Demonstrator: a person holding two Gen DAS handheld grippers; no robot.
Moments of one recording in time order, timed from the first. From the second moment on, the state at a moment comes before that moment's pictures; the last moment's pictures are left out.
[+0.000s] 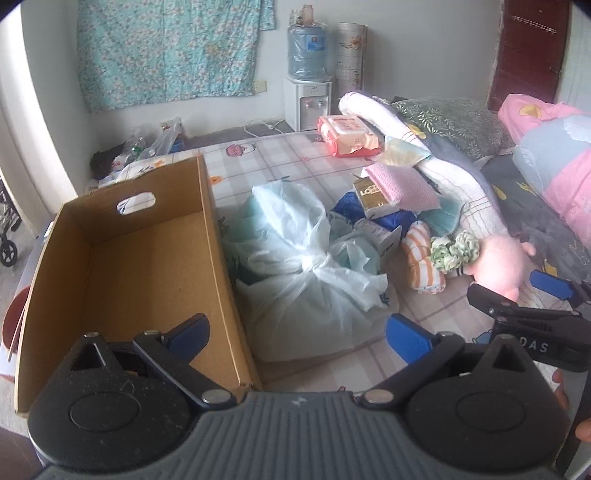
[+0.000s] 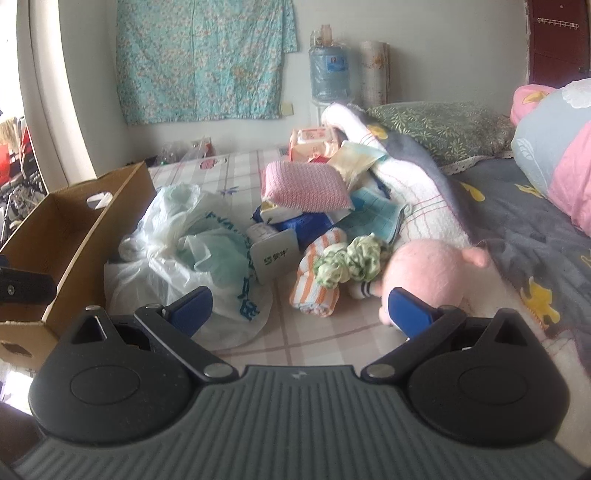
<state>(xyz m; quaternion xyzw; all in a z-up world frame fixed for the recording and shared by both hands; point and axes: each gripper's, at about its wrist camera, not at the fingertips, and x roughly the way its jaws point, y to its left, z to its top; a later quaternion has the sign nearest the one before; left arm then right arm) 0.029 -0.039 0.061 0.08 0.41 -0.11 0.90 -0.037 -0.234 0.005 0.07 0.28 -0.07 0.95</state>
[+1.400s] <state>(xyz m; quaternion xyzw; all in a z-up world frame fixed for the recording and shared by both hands) 0.272 -0.205 -0.008 0.32 0.39 -0.49 0.71 0.162 -0.364 -0.069 0.47 0.31 -0.05 0.82</state>
